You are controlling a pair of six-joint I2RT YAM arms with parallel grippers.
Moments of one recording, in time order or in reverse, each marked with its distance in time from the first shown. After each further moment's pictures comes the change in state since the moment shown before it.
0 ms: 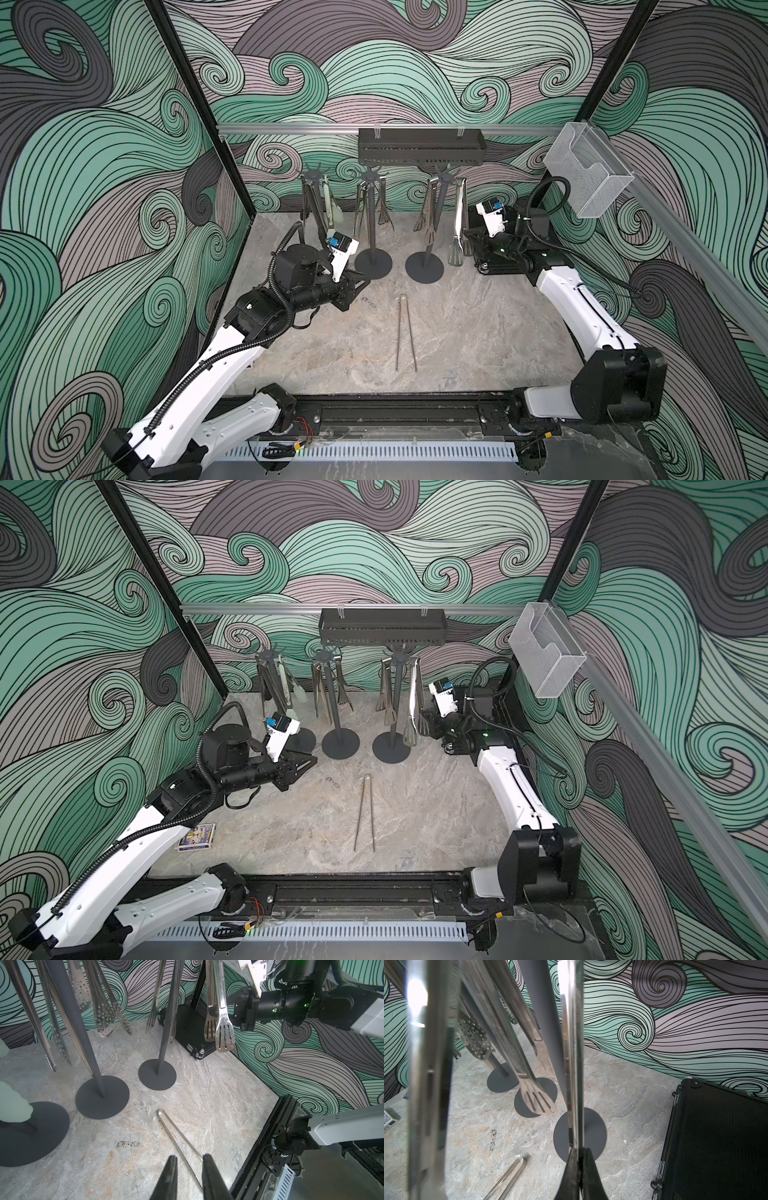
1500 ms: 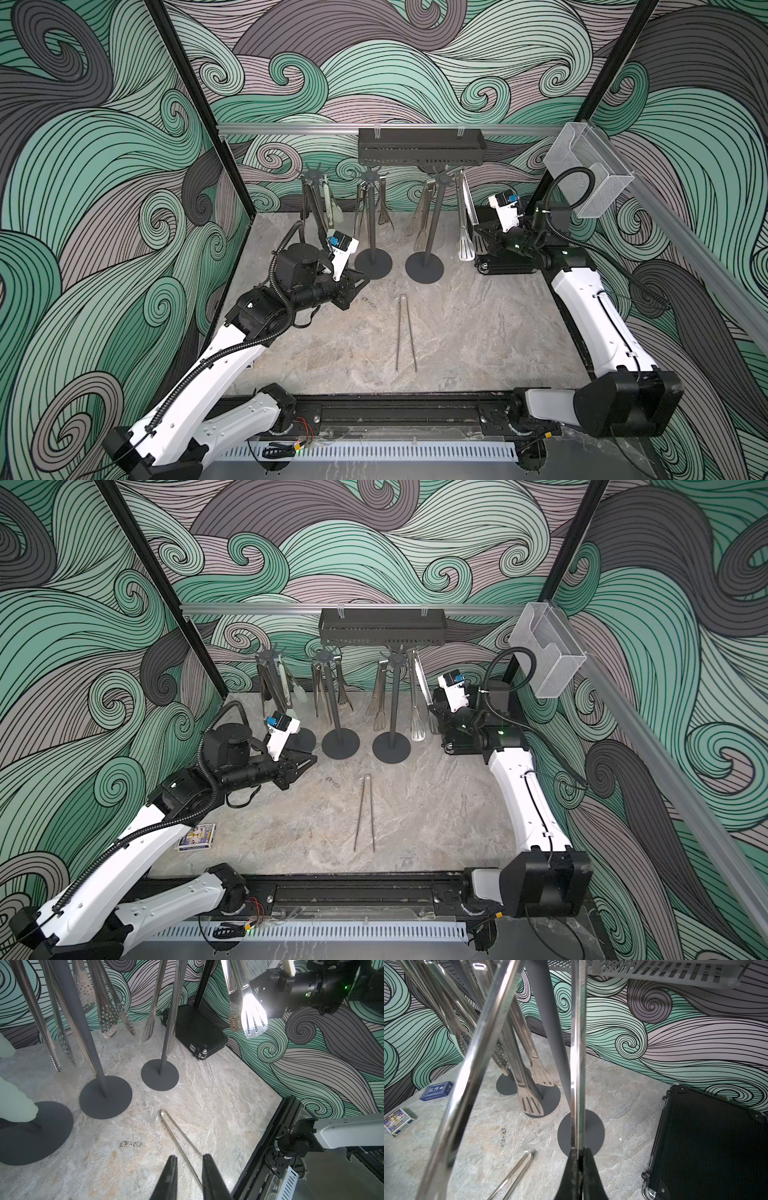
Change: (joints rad) left arm 0.000 0.003 0.005 -0.002 -0.015 0.003; right arm -0.041 -0.067 0.109 -0.170 -0.045 -0.035
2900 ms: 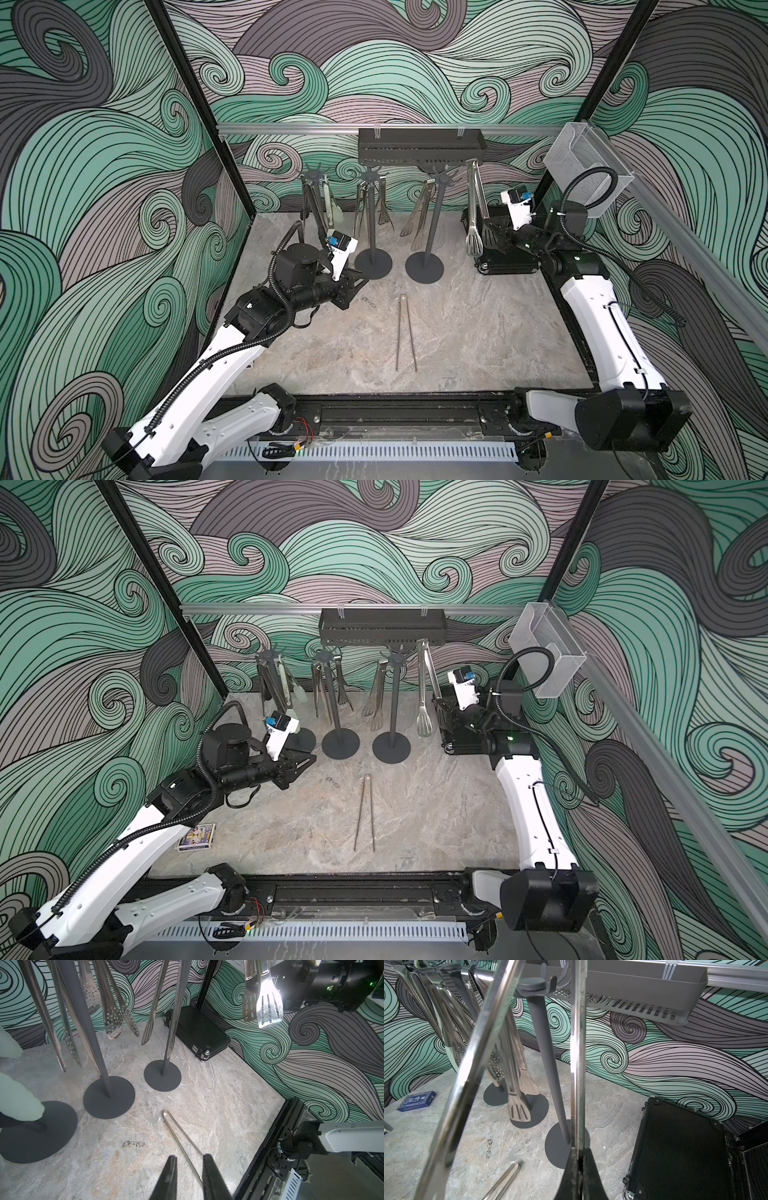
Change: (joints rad) left arm 0.000 -0.001 0.000 -0.001 -0.016 0.000; right arm -0.044 -0.060 0.003 0.037 0.010 -0.014
